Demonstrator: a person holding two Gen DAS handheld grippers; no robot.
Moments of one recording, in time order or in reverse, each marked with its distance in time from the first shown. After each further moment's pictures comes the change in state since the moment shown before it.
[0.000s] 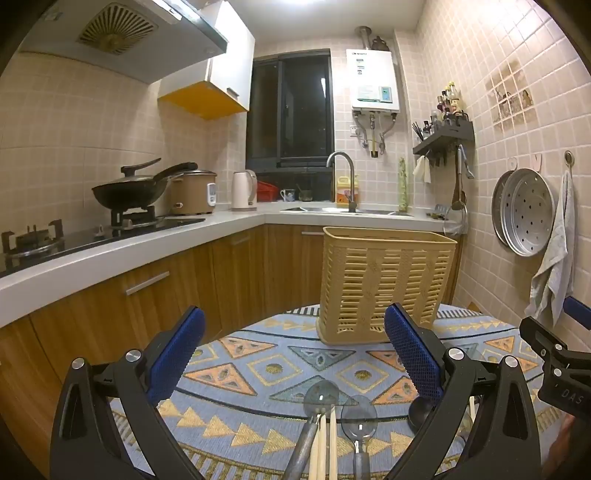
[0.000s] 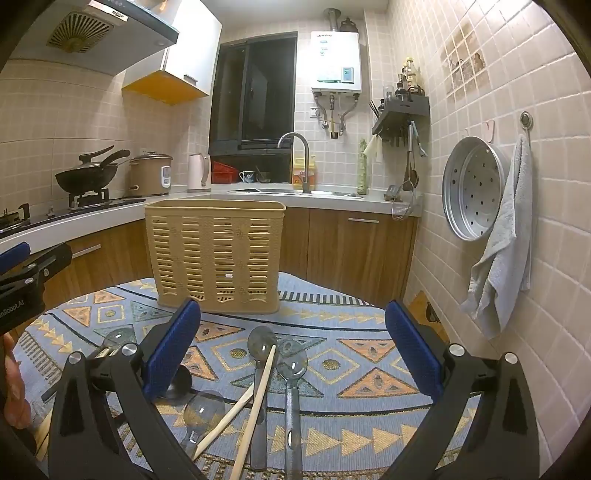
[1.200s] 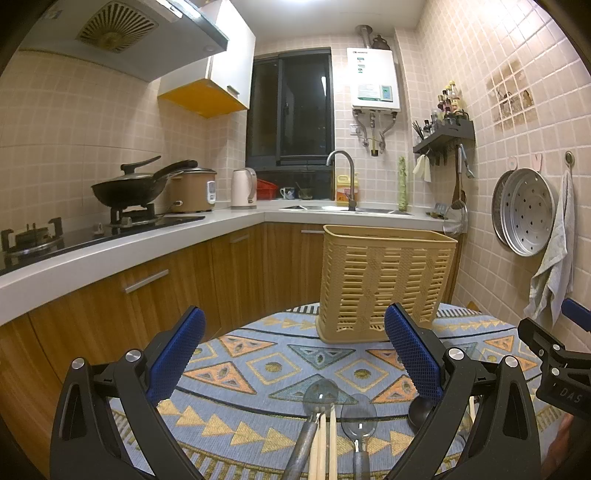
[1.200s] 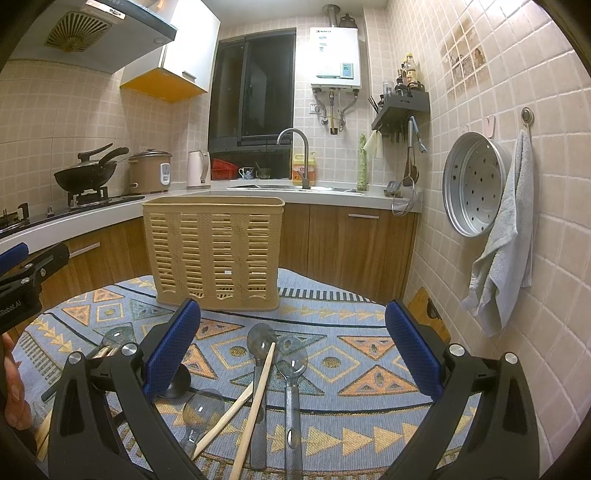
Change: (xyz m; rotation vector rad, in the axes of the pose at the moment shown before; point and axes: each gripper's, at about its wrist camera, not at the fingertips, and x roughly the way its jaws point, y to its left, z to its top) left arm -0.001 -0.001 -0.001 -0.006 -0.001 0.001; right arm 0.001 0.002 -0.001 0.003 0.014 -0.004
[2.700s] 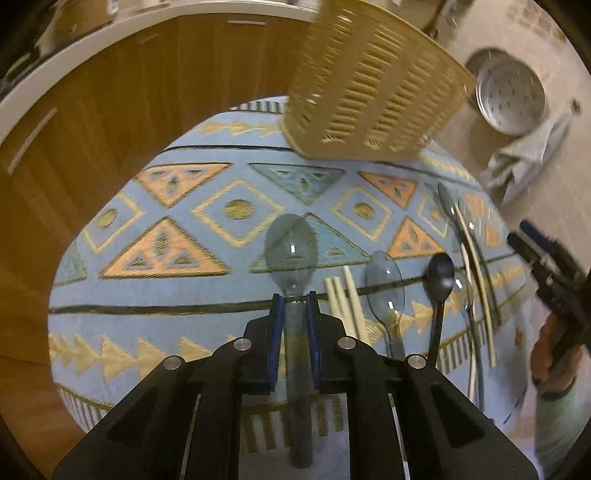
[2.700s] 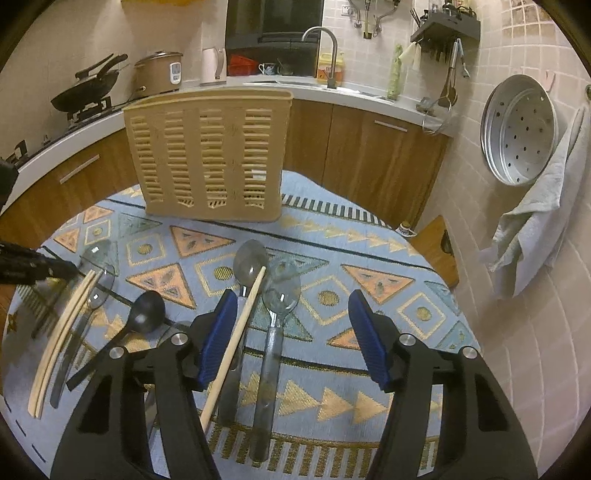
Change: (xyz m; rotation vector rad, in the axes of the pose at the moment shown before) left arm 0.130 0.067 -0.033 -0.022 0.908 -0.402; right arm 0.061 -0.016 0.004 -0.100 0.467 0.077
